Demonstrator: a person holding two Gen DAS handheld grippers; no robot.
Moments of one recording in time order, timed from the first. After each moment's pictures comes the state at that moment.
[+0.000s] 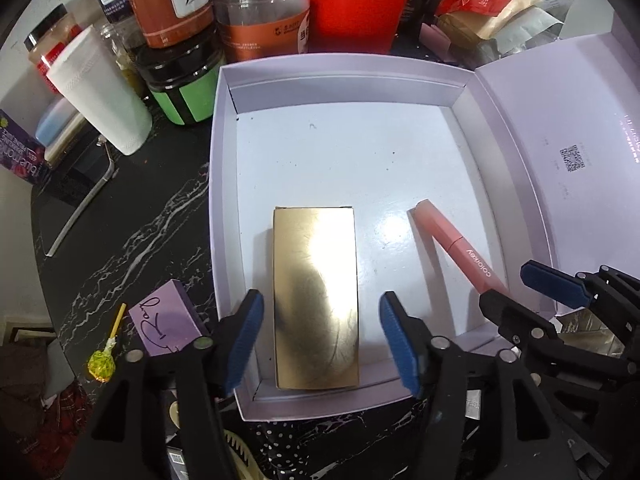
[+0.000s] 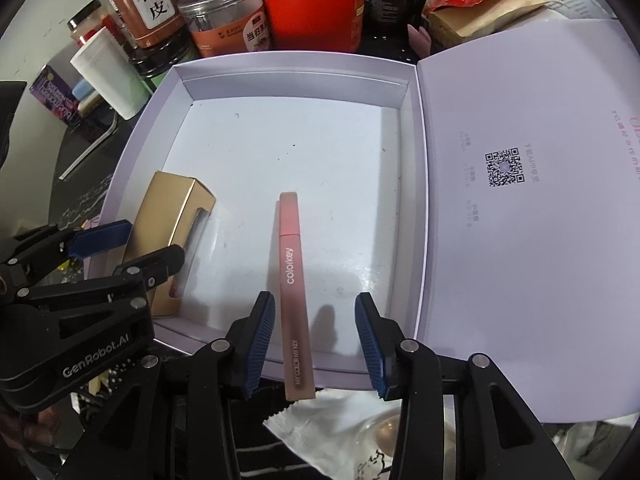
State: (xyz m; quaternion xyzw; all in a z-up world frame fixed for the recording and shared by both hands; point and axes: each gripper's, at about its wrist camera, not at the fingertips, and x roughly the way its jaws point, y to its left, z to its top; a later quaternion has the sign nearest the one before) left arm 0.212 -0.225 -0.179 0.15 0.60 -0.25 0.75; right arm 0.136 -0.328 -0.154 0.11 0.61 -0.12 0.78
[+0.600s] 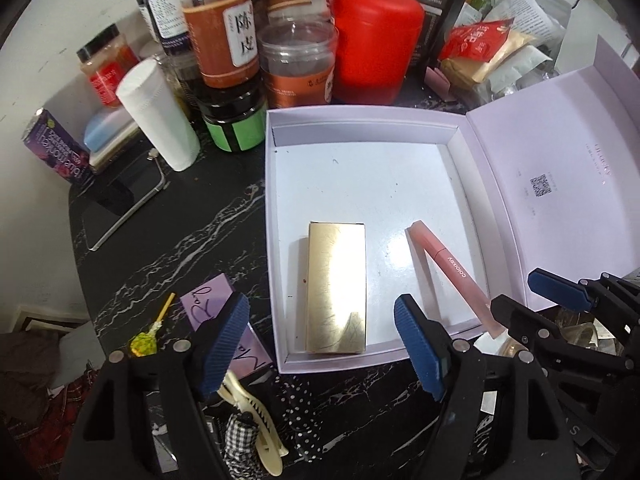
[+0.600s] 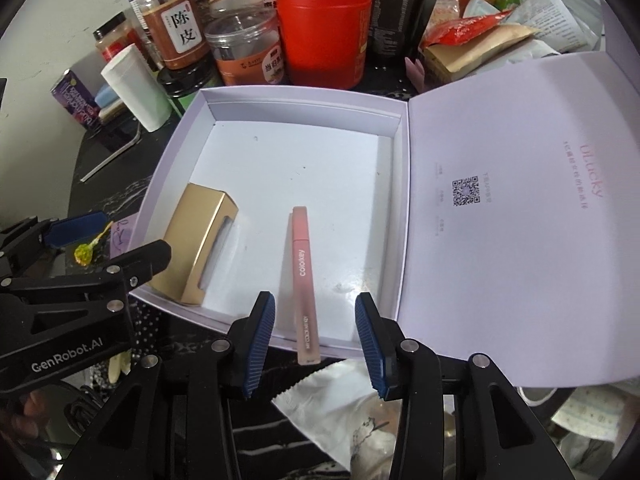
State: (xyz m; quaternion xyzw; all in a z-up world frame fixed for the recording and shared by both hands) left arm 0.197 -0.197 -0.125 0.13 0.57 -0.23 0.78; right arm 0.123 -0.319 -0.109 0.09 0.59 -0.11 0.79
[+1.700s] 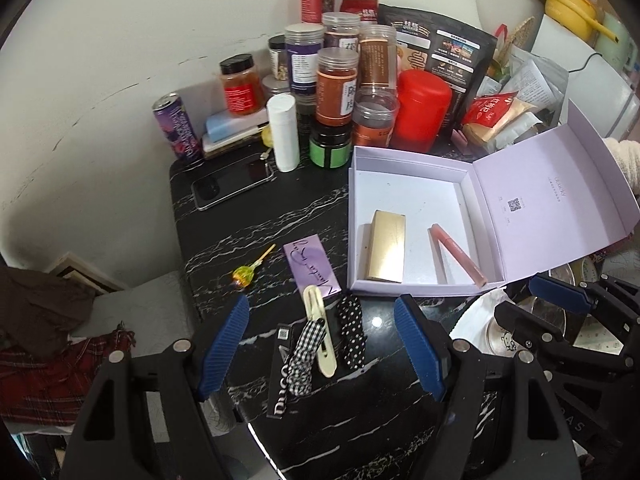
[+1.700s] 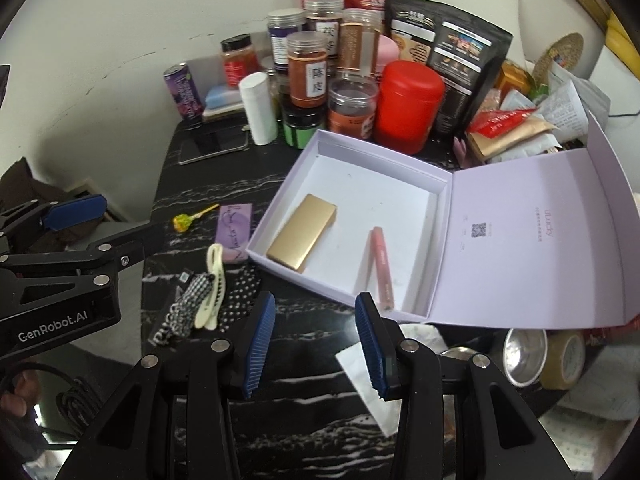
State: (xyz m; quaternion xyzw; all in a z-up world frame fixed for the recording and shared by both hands) left arm 0.117 -0.087 -0.028 0.08 0.51 -0.16 0.84; right arm 0.073 -0.226 -0.012 0.02 0.53 -0.03 0.84
